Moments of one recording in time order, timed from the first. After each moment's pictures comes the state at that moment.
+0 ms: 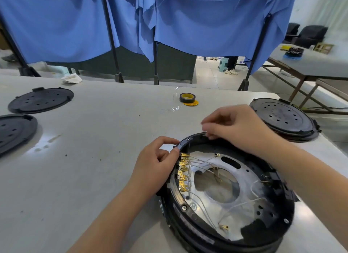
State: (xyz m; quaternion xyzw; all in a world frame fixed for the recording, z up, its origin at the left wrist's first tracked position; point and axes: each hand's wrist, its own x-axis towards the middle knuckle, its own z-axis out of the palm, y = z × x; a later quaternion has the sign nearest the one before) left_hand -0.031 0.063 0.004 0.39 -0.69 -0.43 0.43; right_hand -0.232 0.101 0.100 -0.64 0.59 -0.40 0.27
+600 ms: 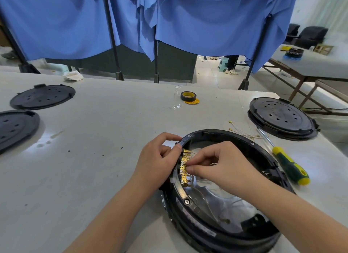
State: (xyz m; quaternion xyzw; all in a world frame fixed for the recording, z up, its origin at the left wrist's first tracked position) left_hand -0.030 0.062 0.003 0.39 -0.70 -0.41 0.44; right_hand -0.179 0.145 0.066 -0.58 0.64 -0.36 0.34
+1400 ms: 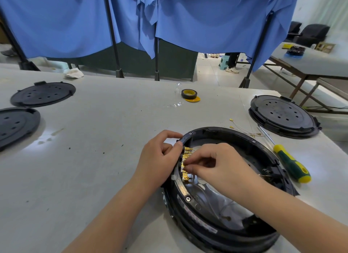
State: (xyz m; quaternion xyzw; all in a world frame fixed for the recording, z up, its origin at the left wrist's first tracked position) left_hand -0.033 0.065 0.005 0.39 -0.69 -0.41 0.45; right_hand -0.174 0.146 0.057 -0.63 0.64 -0.34 0.28
